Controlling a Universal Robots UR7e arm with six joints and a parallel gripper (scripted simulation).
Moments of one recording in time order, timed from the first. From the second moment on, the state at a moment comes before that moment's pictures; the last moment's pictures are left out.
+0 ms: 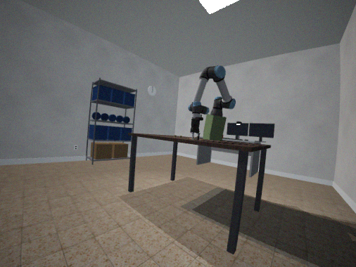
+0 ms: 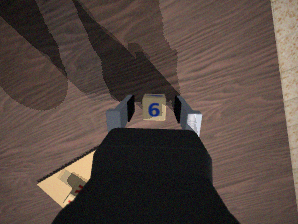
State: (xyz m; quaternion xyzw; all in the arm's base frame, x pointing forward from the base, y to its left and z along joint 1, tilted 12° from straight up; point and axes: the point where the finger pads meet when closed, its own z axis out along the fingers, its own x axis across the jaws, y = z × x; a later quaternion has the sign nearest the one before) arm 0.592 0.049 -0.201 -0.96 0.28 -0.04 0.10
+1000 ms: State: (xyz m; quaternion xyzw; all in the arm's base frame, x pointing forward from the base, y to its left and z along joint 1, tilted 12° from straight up) arm 0.592 0.049 -0.201 -0.96 0.28 -0.04 0.10
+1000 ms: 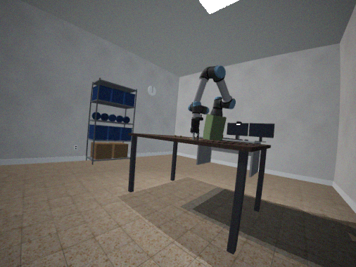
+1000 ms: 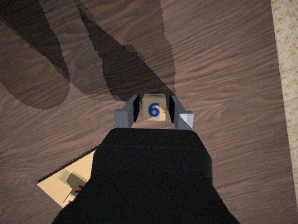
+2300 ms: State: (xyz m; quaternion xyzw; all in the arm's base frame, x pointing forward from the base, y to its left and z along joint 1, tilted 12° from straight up) arm 0.592 0.049 -0.201 -0.96 0.28 -0.04 0.10
